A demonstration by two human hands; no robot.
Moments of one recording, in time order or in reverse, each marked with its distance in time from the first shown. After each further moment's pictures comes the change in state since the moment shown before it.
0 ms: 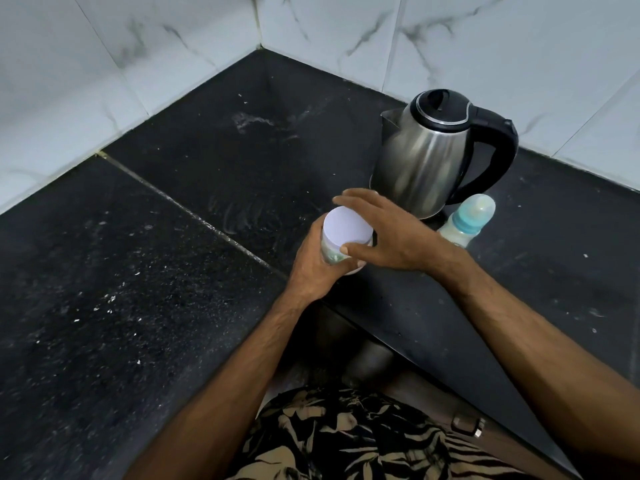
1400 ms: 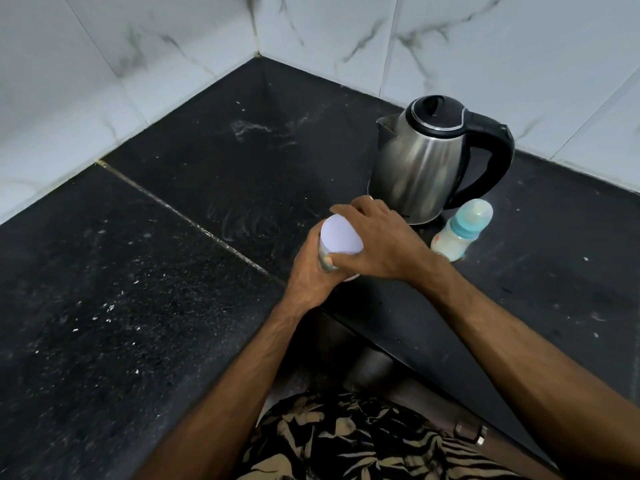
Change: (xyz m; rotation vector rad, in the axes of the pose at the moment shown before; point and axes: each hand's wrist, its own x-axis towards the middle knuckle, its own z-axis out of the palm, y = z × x) left_hand -0.002 0.004 0.000 0.001 -0.009 0.014; right_hand 0.007 -0.011 0.010 -0.157 0.040 0.124
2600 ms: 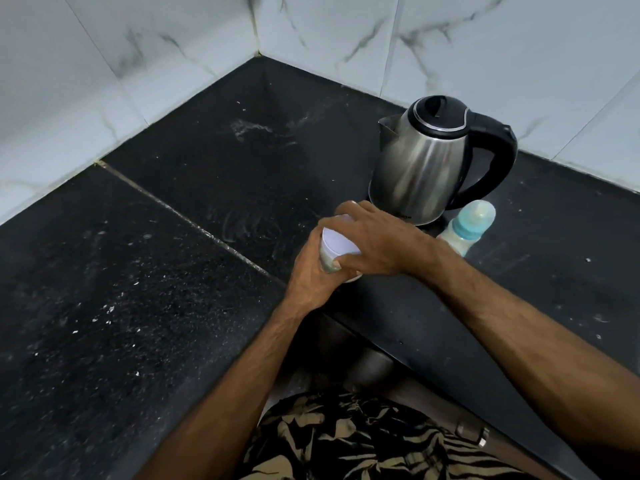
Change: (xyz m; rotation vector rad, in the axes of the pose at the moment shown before) left_hand -0.001 0.003 -0.001 0.010 -0.001 0.003; right_hand 0.010 -0.008 -0.013 -0.110 -0.195 -0.139
